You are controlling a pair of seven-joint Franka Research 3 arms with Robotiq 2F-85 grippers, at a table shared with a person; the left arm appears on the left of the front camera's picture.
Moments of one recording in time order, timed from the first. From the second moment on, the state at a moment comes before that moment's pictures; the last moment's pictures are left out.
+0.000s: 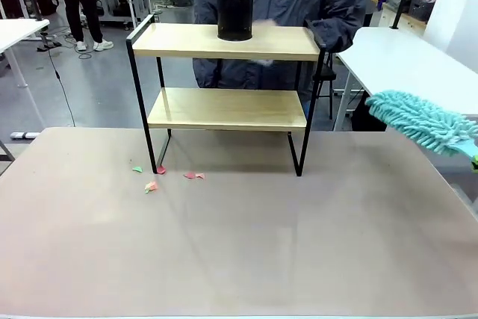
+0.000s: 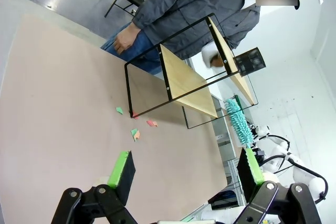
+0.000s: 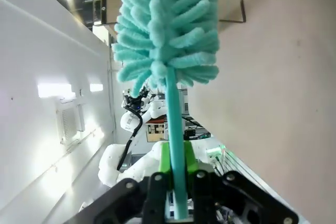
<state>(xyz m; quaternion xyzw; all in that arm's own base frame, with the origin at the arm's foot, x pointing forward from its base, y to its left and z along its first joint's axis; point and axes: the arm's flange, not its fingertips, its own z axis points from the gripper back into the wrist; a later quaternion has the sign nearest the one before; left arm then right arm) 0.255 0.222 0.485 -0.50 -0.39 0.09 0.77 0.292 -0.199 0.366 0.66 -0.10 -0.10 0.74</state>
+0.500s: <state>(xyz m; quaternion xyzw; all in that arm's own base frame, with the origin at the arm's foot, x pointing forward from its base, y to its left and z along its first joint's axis) 0.255 0.222 0.485 -0.50 -0.39 0.09 0.77 0.288 -0.204 0.367 0.67 -0.10 -0.10 0.73</state>
